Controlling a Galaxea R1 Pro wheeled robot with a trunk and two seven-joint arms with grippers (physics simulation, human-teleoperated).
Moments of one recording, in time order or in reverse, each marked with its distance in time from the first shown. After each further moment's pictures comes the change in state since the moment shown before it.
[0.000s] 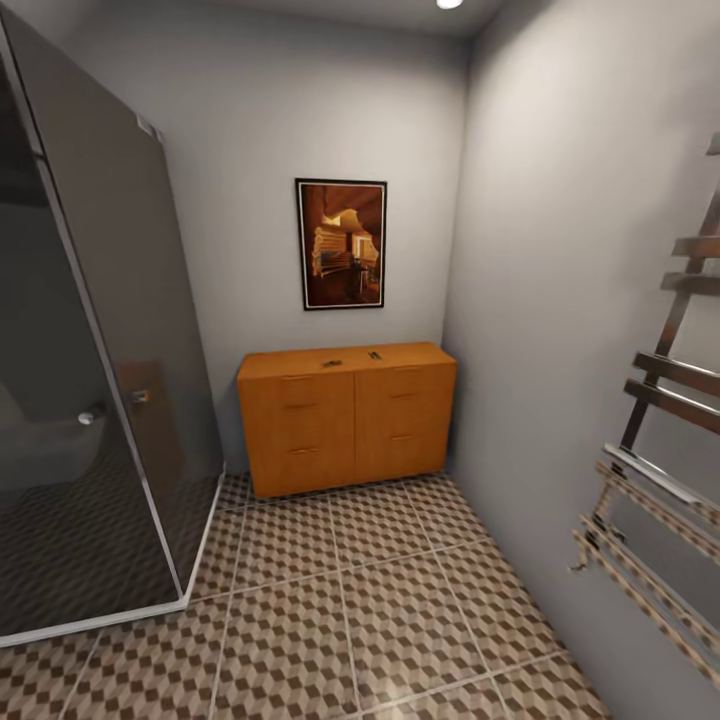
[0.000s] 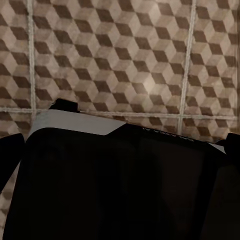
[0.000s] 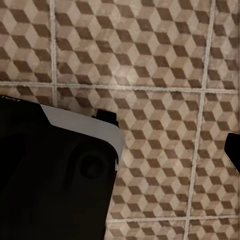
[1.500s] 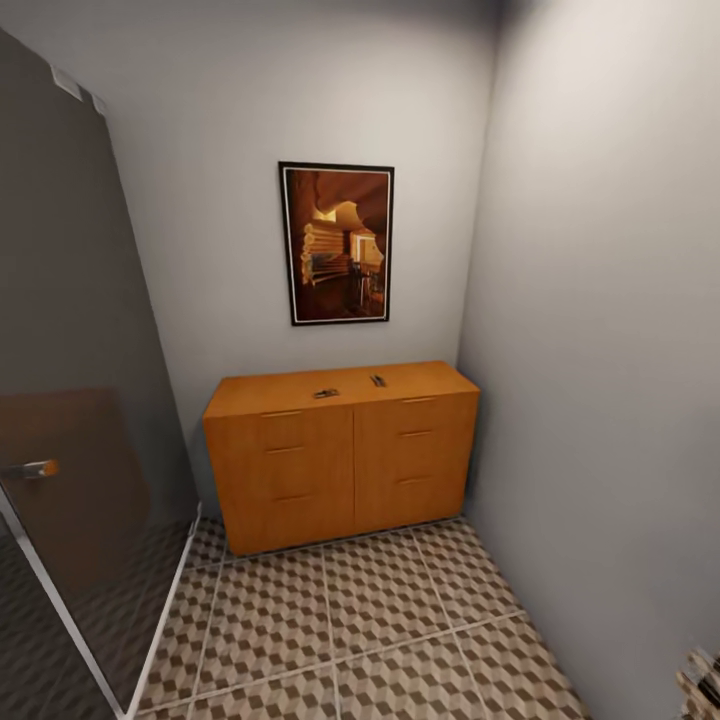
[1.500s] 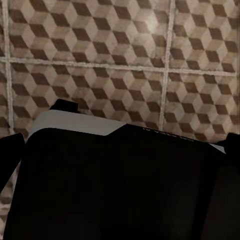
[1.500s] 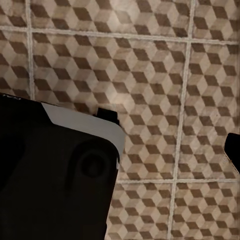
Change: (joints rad) left arm 0.000 0.001 0.000 0.000 0.000 -0.001 0.000; right arm 0.000 0.003 0.001 0.000 0.000 0.007 -0.001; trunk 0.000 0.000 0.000
